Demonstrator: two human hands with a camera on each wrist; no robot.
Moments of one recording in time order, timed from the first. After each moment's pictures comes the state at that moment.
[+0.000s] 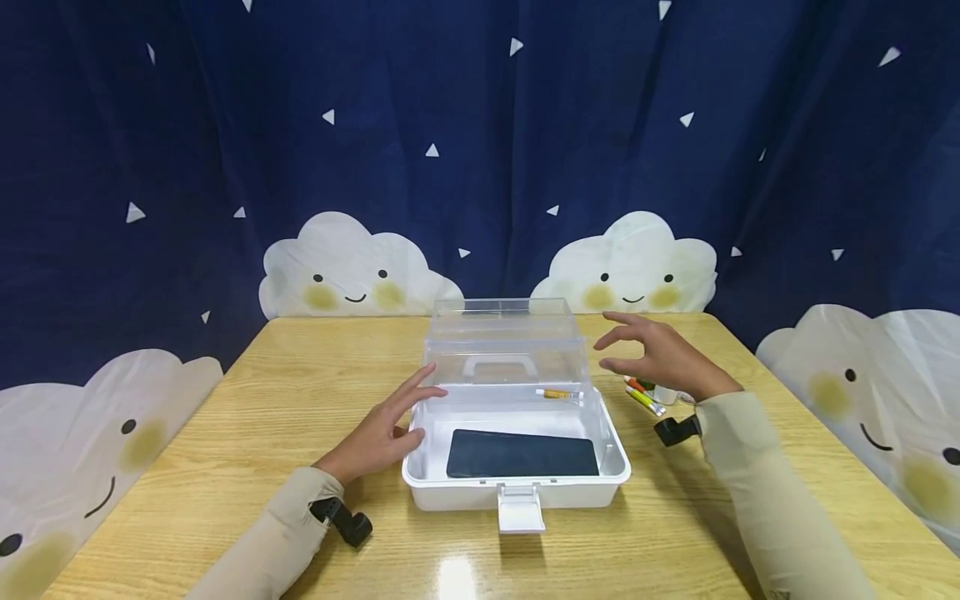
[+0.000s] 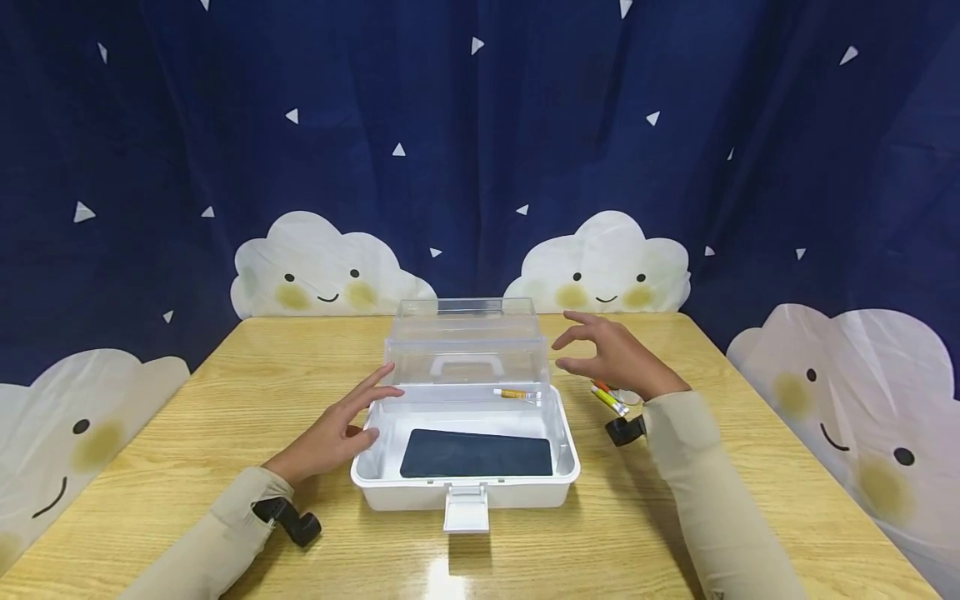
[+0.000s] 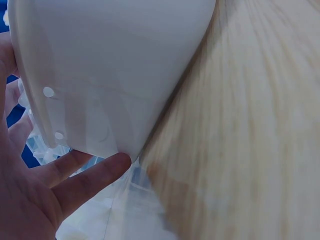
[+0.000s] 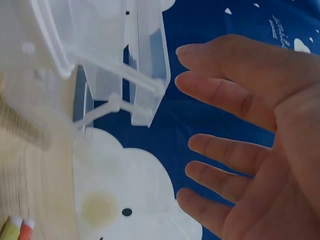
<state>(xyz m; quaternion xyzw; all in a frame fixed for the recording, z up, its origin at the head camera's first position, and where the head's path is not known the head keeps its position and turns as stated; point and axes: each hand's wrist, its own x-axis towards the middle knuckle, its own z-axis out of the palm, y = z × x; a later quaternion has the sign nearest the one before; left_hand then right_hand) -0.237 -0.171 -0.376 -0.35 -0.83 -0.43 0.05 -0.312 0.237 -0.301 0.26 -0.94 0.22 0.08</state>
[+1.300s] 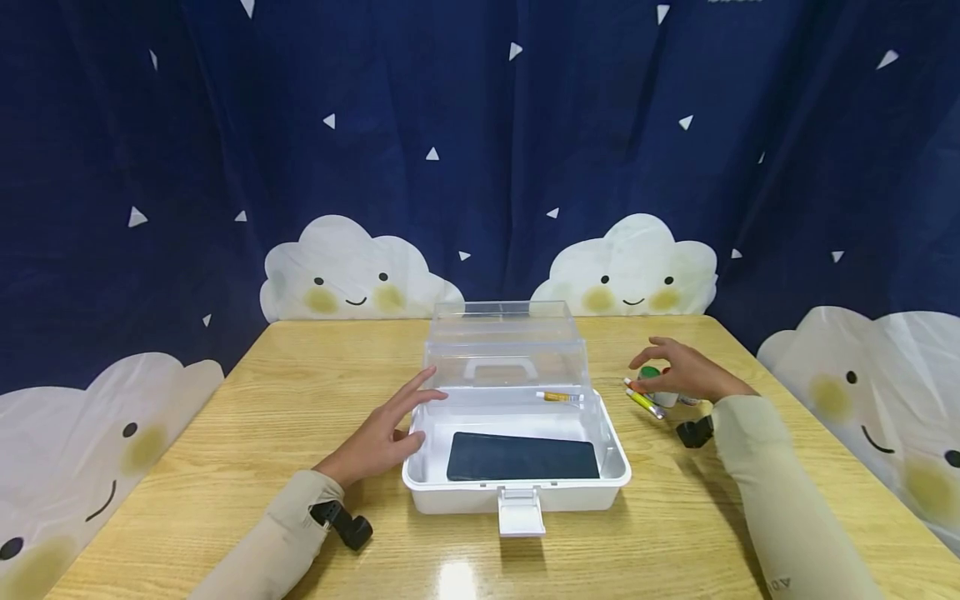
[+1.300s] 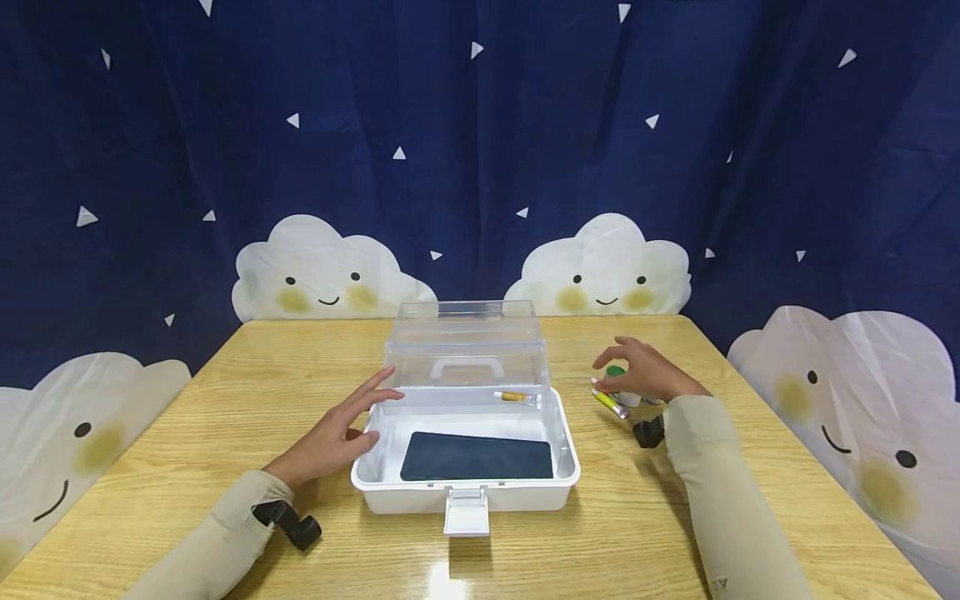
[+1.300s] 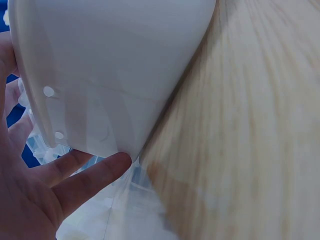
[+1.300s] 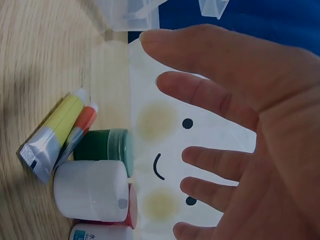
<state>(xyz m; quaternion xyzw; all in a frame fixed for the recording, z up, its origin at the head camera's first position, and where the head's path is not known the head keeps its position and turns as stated) -0.234 -0.169 -0.373 -0.33 -0.84 -0.42 0.05 -0.348 0.299 -0.349 0.15 -0.97 0.21 -0.04</state>
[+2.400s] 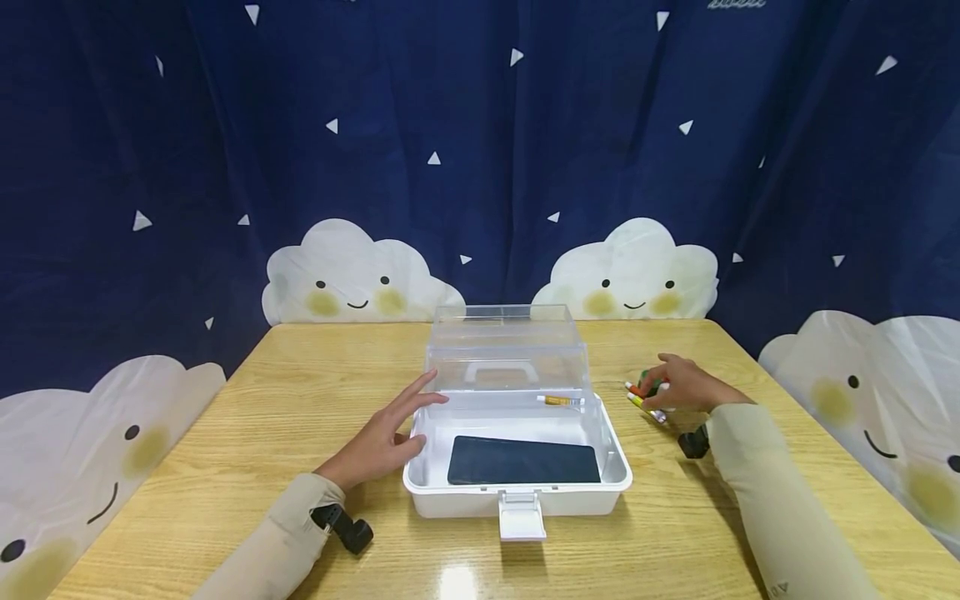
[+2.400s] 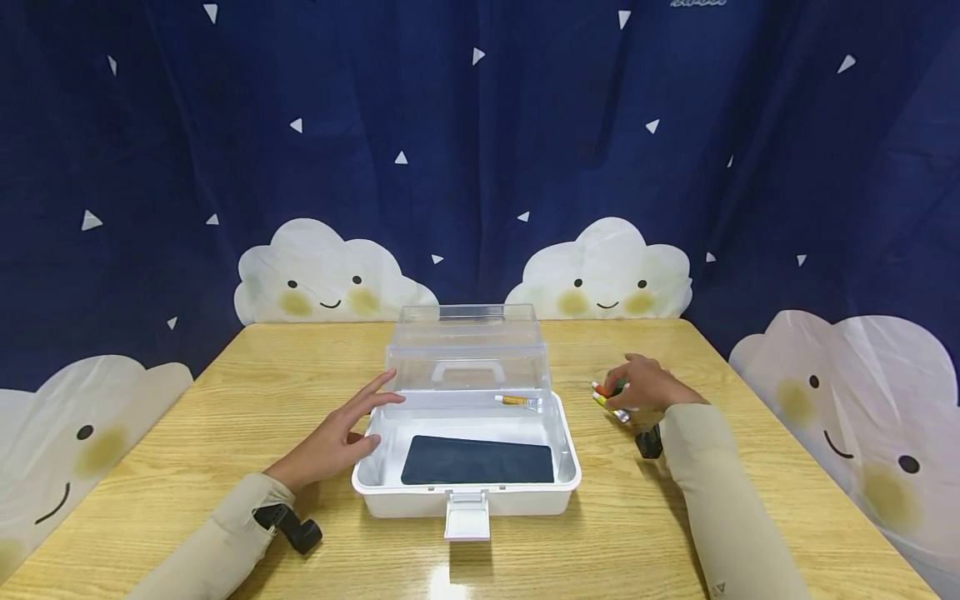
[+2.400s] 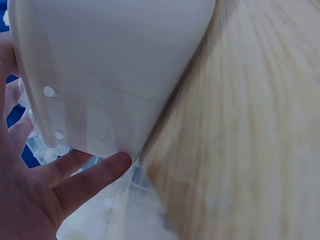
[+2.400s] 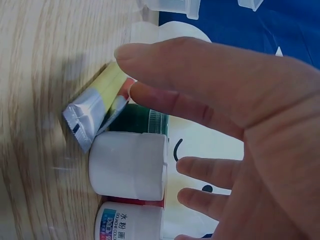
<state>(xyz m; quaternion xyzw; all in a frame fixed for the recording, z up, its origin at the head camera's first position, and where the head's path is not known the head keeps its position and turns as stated) -0.234 -0.170 -0.374 -0.36 -0.82 -0.44 0.05 -0.352 0.308 -0.370 0.18 -0.96 0.19 -0.04</state>
